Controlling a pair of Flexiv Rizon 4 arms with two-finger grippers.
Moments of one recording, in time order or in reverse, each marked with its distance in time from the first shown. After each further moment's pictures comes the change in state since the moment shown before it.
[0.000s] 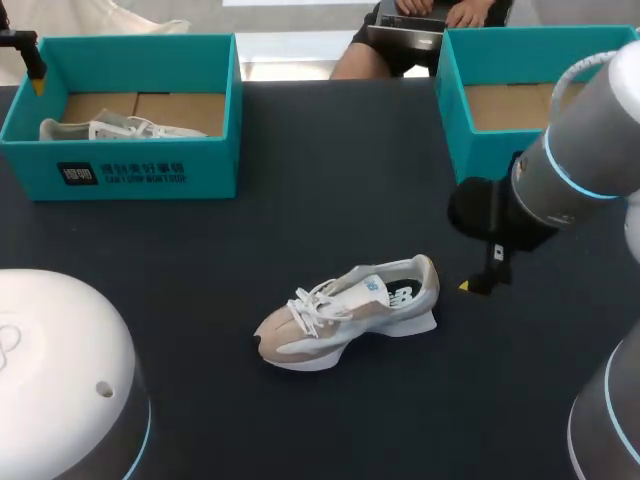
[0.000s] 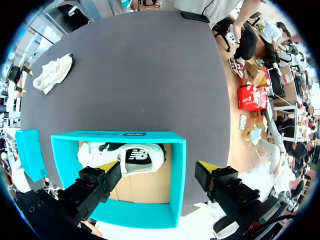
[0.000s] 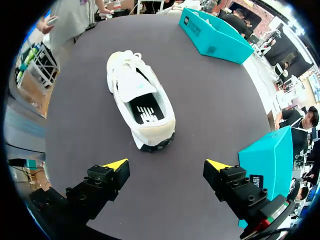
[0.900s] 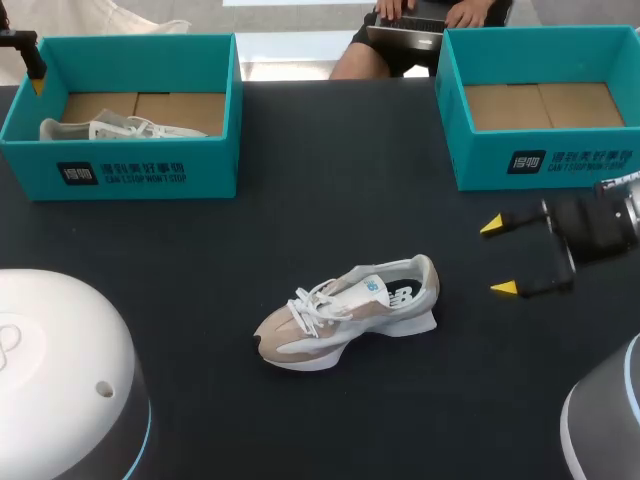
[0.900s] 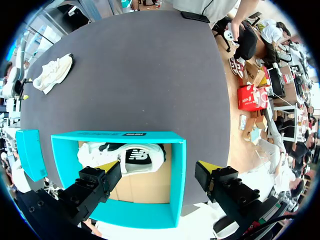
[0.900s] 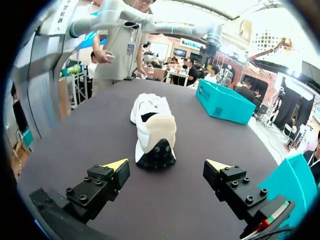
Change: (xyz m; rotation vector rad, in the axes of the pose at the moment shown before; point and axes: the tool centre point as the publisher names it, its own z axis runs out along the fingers) left arm 0.000 0.000 0.000 0.000 0.000 0.000; right arm -0.017 -0.033 0.032 -0.792 0.148 -0.168
